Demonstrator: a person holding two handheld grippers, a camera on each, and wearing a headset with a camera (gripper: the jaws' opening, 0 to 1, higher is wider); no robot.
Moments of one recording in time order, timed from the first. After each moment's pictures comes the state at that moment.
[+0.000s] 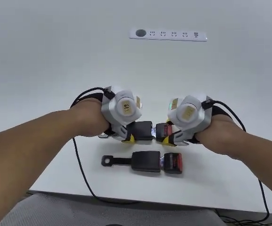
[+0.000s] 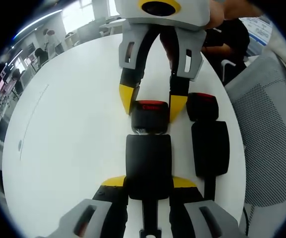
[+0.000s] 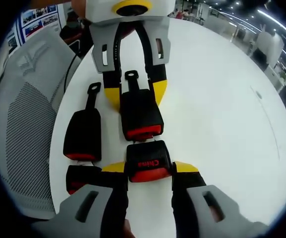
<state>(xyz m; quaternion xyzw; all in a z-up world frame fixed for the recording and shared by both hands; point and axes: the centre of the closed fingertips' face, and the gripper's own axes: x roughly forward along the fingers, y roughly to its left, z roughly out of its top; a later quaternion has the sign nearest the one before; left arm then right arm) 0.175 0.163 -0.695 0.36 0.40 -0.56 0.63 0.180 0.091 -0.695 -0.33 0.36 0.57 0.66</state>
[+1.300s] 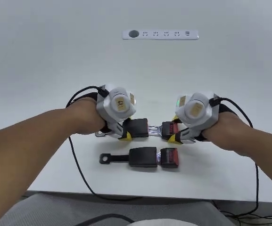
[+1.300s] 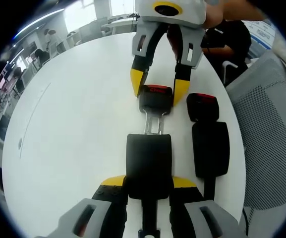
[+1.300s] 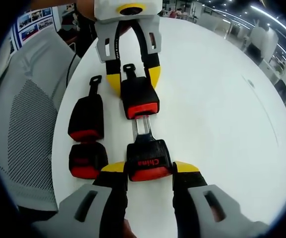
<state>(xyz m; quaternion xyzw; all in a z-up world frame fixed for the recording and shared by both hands) 0.176 0.162 -0.696 0.35 0.40 -0.56 0.63 0.175 0.051 -0.693 -0.32 0.37 0.55 0.67</state>
